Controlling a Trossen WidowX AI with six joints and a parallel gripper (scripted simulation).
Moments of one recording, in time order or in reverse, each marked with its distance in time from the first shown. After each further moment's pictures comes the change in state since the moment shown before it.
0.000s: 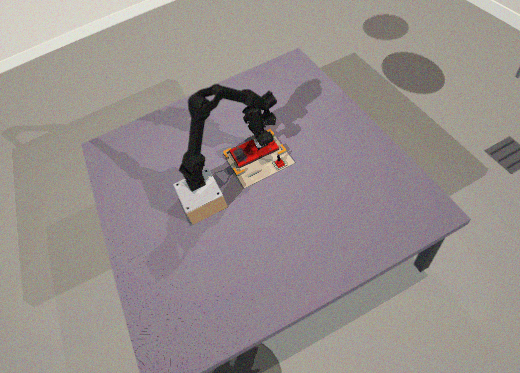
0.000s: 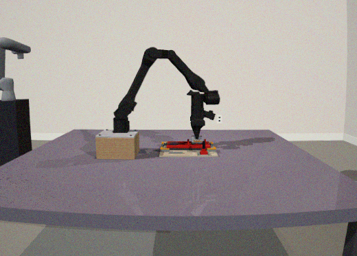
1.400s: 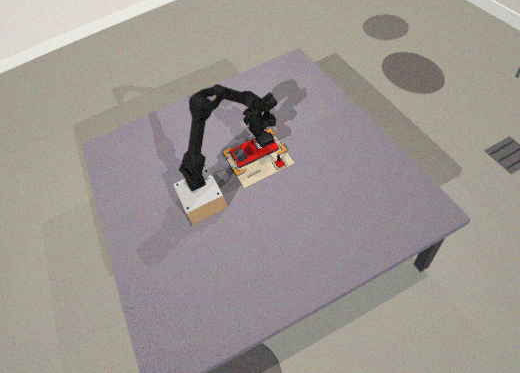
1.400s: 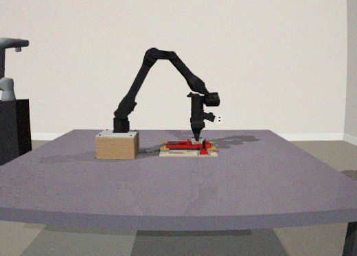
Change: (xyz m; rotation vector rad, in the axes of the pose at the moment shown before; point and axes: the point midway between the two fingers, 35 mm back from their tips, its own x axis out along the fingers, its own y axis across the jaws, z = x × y) arm 0.009 0.000 0.000 -0.002 0.000 0.000
